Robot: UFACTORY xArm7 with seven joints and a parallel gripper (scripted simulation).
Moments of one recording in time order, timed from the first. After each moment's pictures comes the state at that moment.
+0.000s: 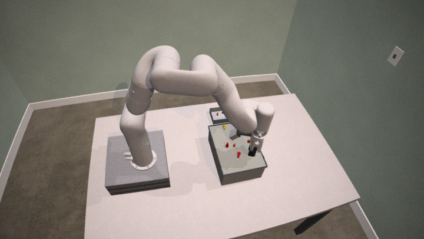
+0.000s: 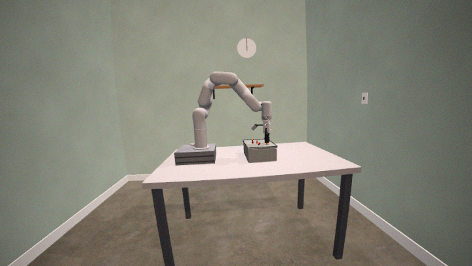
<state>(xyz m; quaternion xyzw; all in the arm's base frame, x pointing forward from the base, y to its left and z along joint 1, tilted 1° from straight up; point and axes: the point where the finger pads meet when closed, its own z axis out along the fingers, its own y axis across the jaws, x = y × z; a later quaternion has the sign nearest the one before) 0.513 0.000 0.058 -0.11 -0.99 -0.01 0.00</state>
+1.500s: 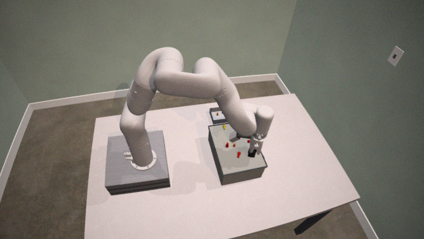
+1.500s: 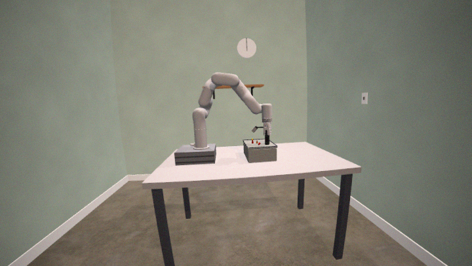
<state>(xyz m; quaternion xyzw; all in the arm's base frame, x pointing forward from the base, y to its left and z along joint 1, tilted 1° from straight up) 0.514 0.000 0.041 -0.11 -0.99 -0.01 0.00</state>
